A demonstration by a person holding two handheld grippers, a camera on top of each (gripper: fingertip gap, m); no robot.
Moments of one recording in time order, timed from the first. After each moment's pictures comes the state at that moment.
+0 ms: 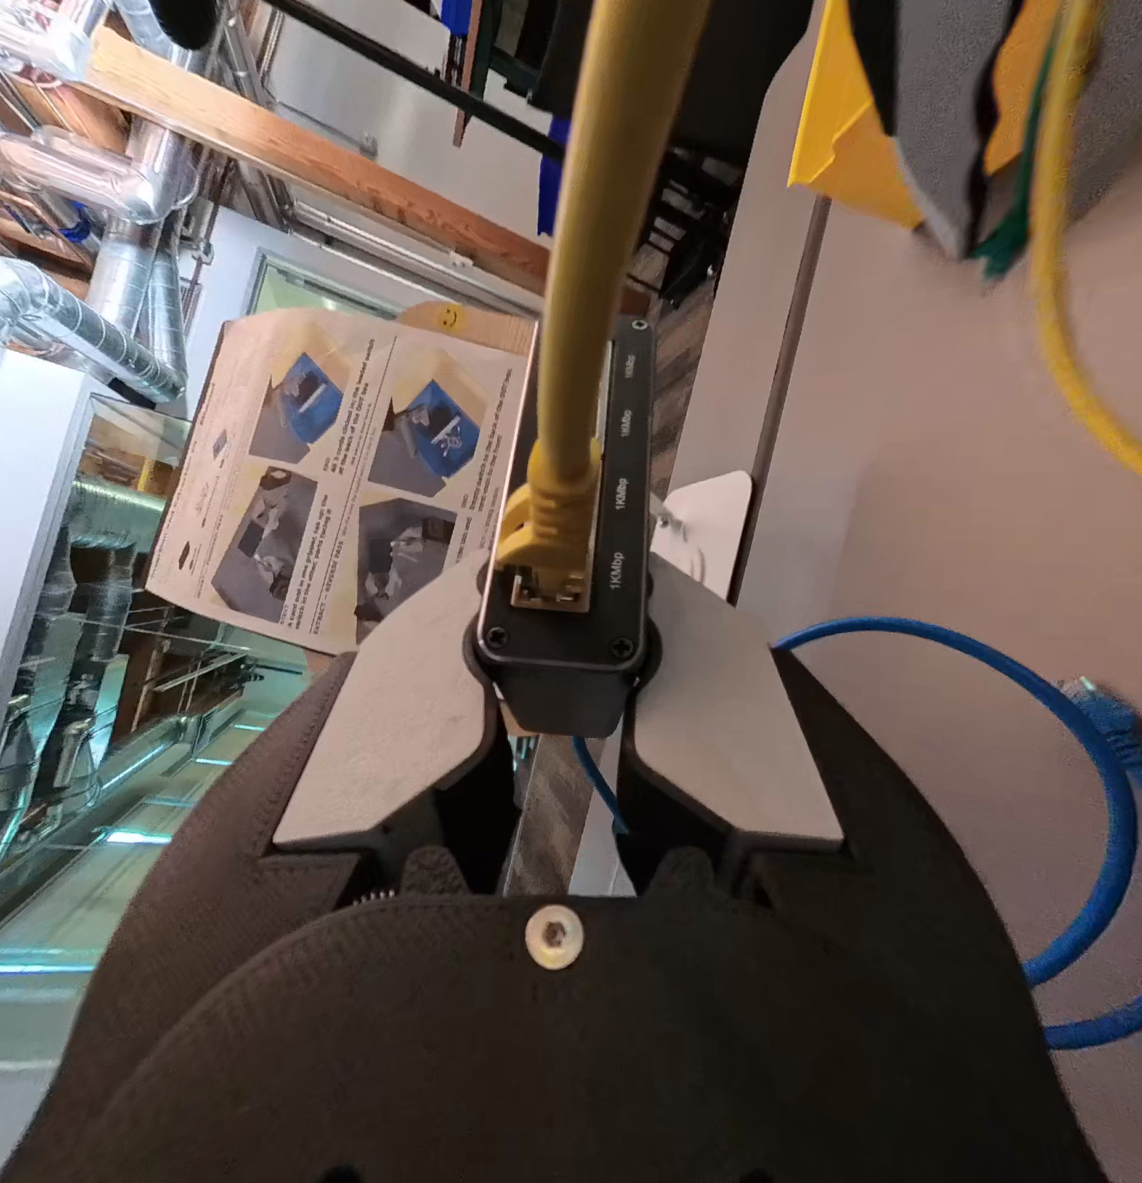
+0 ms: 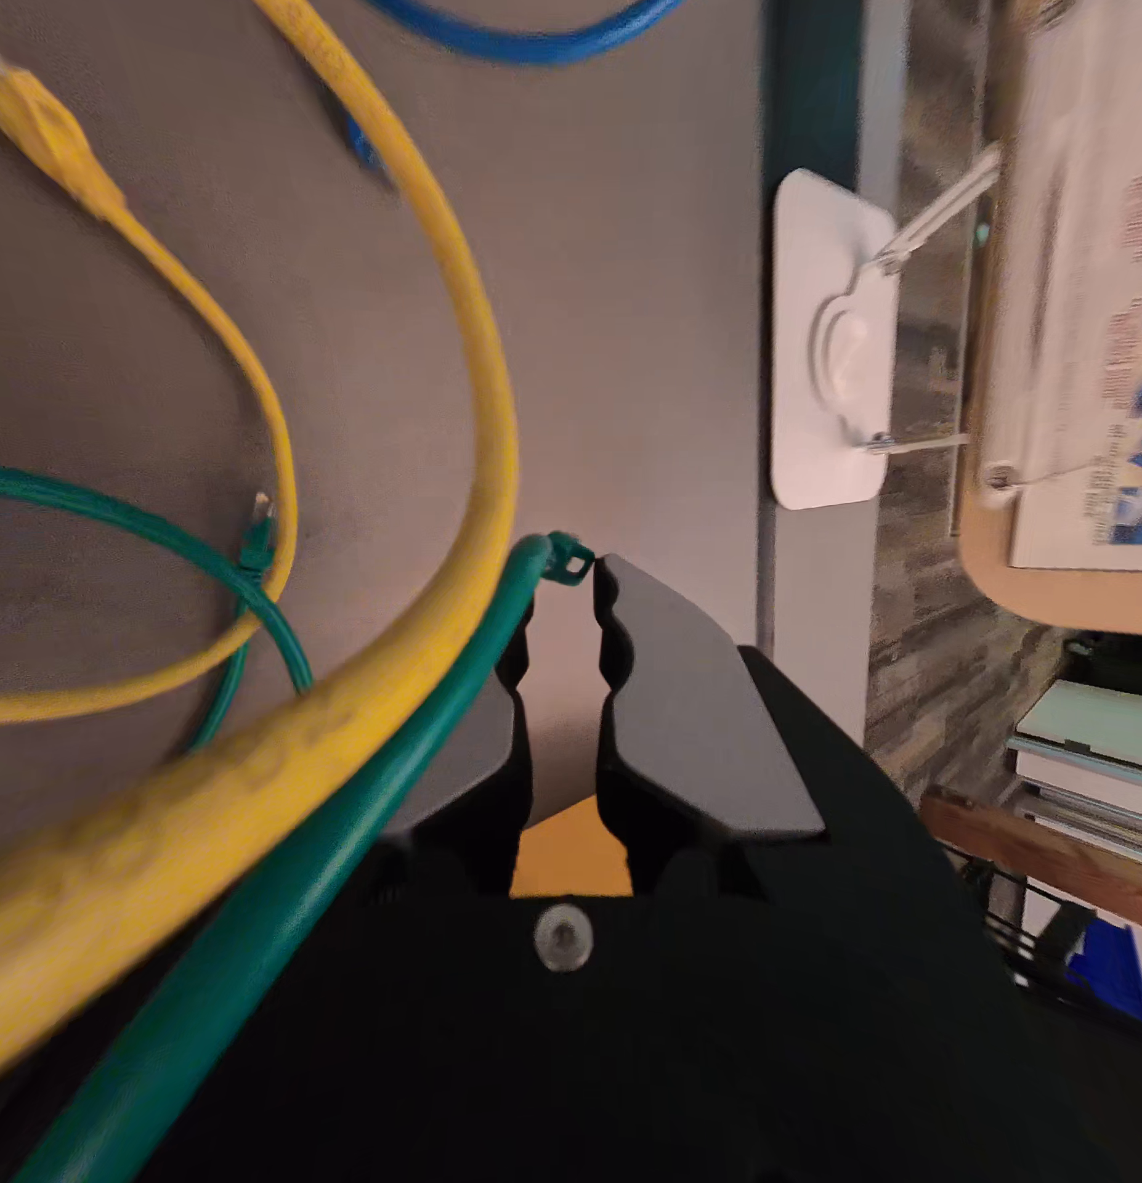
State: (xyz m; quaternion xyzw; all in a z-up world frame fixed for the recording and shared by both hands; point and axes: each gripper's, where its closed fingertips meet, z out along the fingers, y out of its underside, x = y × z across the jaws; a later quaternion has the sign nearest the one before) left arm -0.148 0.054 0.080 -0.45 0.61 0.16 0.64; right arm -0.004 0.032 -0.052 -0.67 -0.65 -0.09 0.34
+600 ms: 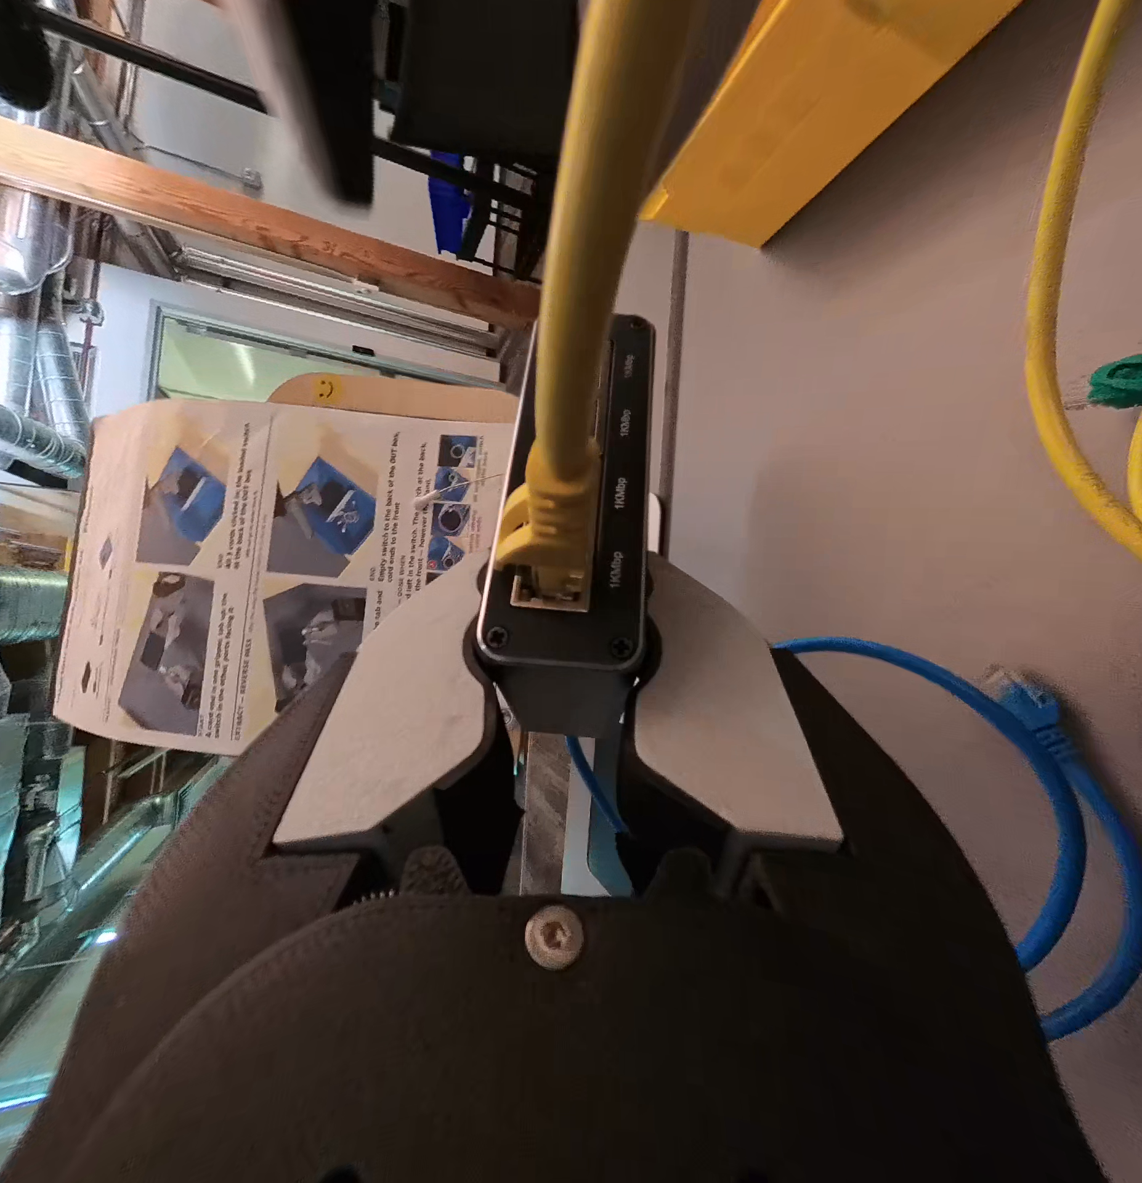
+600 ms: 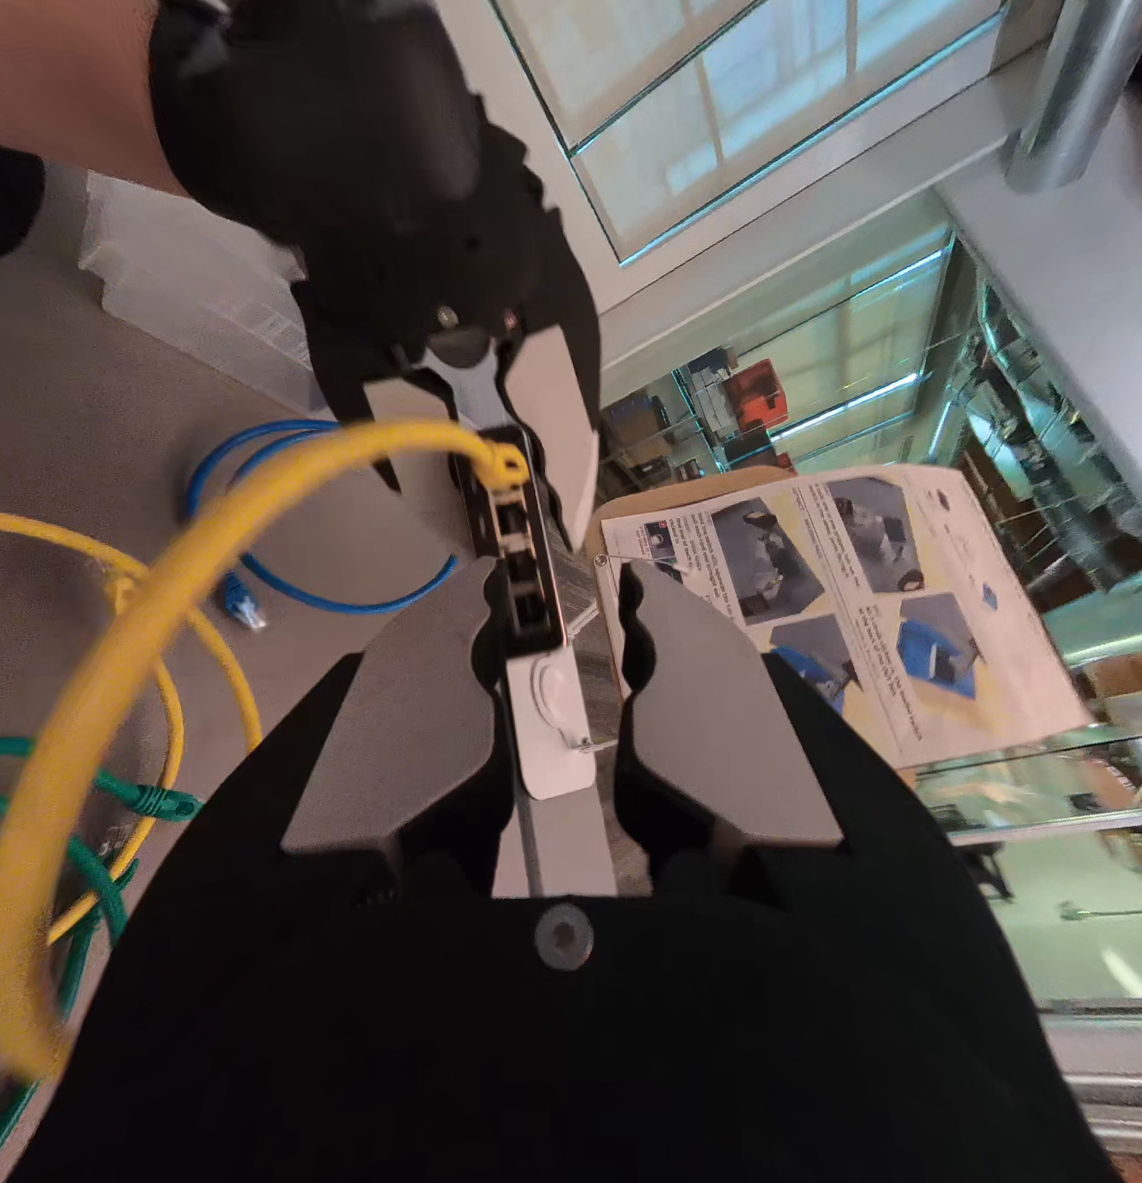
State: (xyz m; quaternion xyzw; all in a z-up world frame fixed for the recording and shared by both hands) left arm -0.101 0.035 0.038 -0.42 0.68 0.16 0.58; right arm -0.080 -0.033 0.089 -0.44 -0.61 -0.07 0.65
